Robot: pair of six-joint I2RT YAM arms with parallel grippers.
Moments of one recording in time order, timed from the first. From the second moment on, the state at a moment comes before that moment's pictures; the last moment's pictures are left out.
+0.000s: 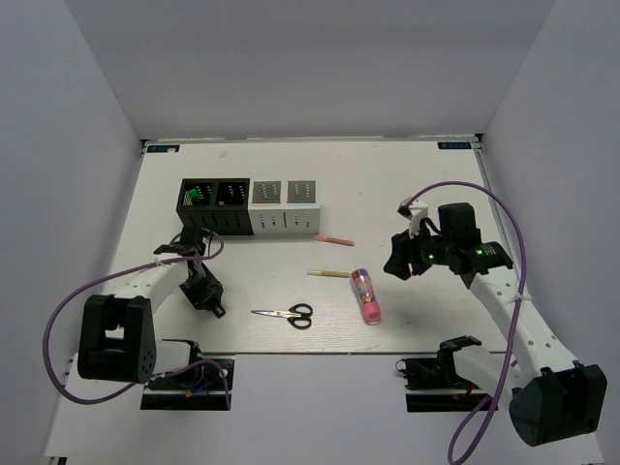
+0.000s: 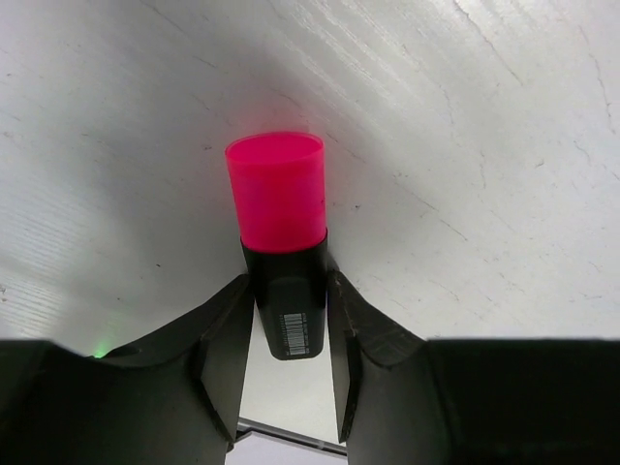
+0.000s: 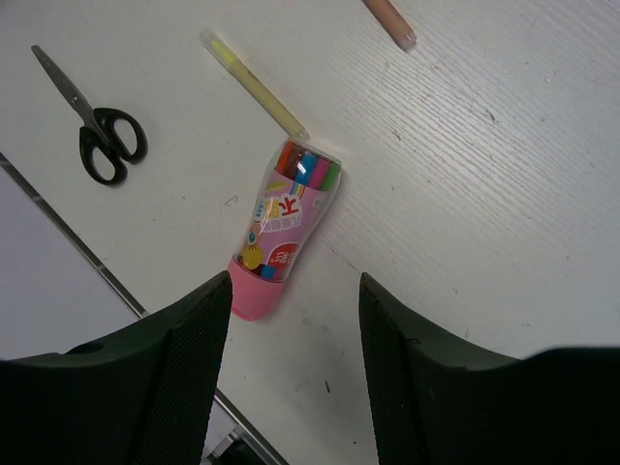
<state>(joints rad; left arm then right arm) -0.09 1.32 0.61 -0.73 -0.09 -0.75 0.26 0.98 0.81 -0.68 -0.55 -0.19</state>
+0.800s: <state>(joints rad) -0.22 1.22 0.76 -0.71 -0.16 -0.67 0.26 0.97 0.80 -0.68 -0.58 -0.20</state>
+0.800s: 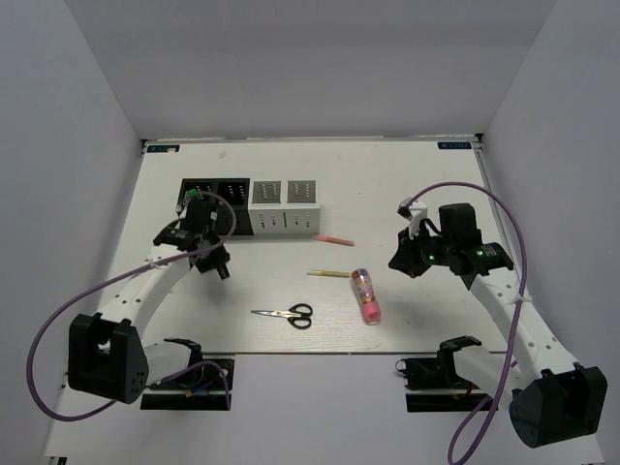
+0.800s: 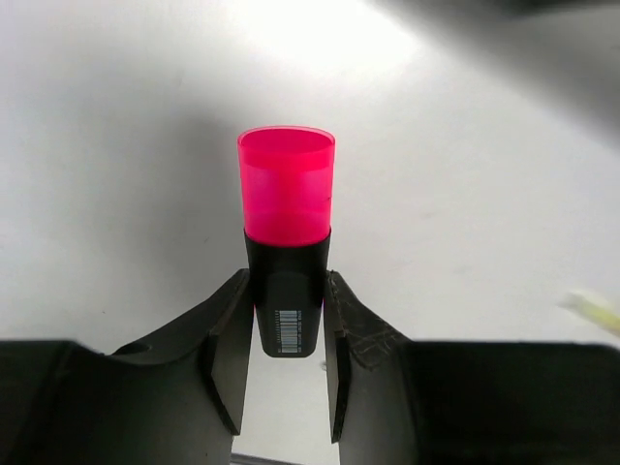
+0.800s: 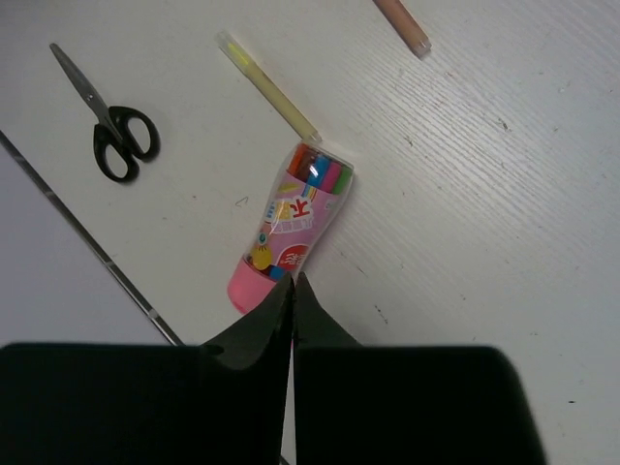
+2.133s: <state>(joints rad) -0.22 1.84 1.51 -0.54 -0.77 -0.31 0.26 0.96 0.80 -0.67 -0.59 -0.21</state>
